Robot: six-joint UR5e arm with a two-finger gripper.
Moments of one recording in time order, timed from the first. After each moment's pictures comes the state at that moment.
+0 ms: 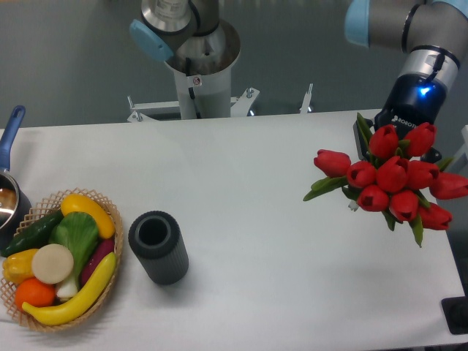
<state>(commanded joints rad) 2.96 -1.89 -1.57 -0.92 0.33 1.16</state>
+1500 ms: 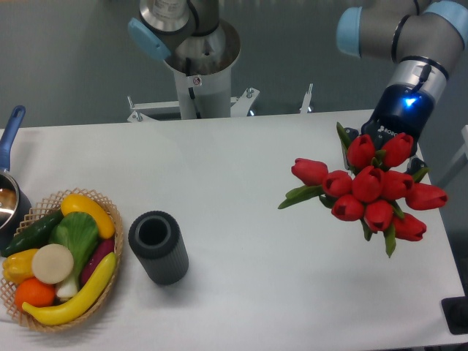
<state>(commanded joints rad) 2.88 -1.91 -1.58 -0.83 0.33 1.16</state>
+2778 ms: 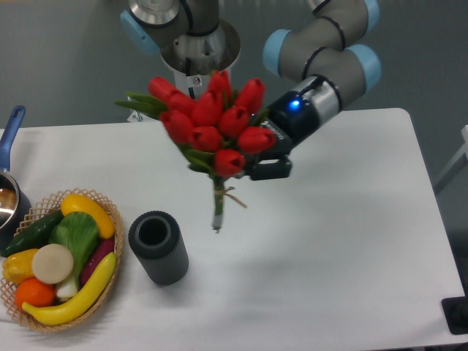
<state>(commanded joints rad) 2.65 -1.81 -1.85 -0.79 -0.06 1.30</state>
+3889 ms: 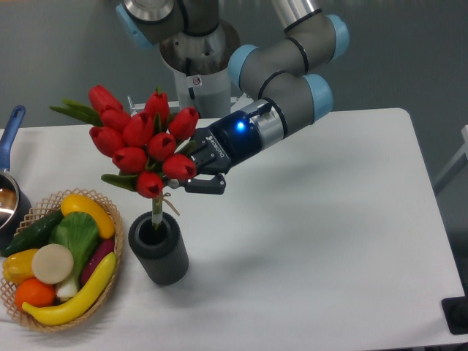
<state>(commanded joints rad) 2.60 -1.85 -1.88 -0.79 -0.06 1.24</state>
